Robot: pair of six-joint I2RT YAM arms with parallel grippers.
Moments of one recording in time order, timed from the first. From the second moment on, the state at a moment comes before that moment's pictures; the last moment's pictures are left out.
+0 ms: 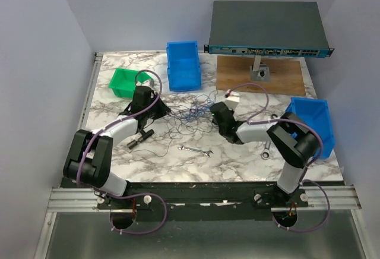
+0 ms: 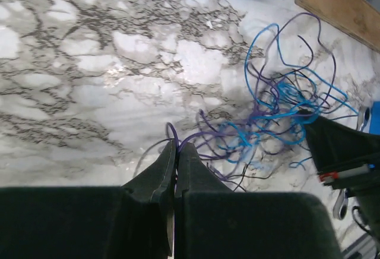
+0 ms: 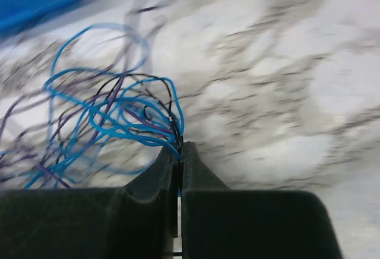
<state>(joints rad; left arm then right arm) -0.28 1.51 0.76 0.13 0.23 -0.65 0.78 1.83 0.83 0.38 0.65 0.63</state>
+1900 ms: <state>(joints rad) -0.60 1.52 0.93 -0.17 0.00 -0.42 0.63 1.58 0.60 0.48 0.61 0.76</state>
